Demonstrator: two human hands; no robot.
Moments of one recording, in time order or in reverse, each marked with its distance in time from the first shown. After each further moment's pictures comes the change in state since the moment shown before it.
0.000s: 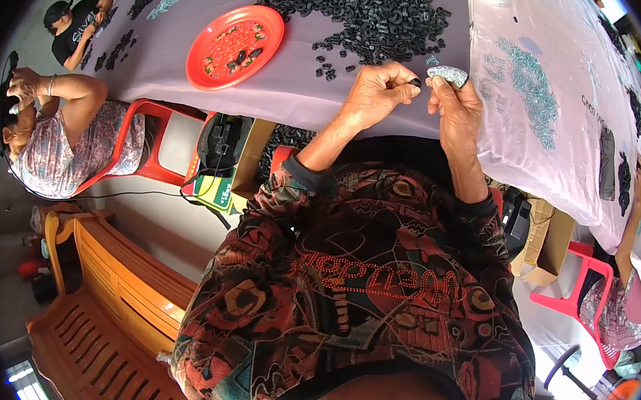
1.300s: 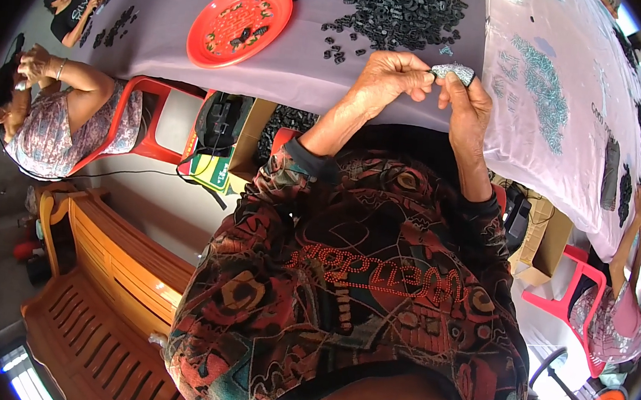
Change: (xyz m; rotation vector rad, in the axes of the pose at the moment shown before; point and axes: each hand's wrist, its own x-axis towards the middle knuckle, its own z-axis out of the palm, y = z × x) left_hand -0.002 -0.001 -0.004 -0.366 -0.068 -0.161; right_hand -0.006 0.003 0.001 -0.223 -0.009 0.000
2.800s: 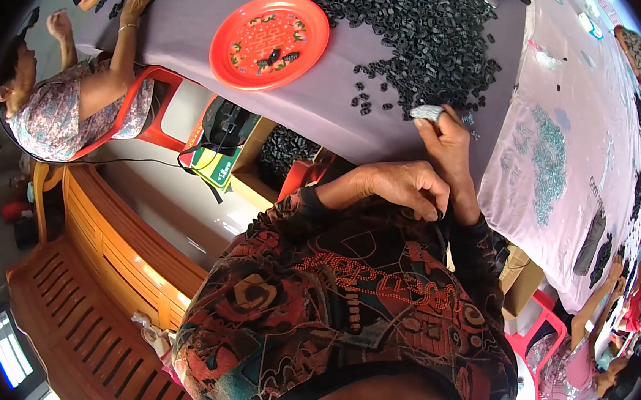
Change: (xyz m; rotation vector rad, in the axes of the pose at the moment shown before) left_hand -0.011 0.015 -0.002 0.033 -0.689 -0.177; right_hand 0.059 0.018 0.037 -0.544 -0.404 -0.103
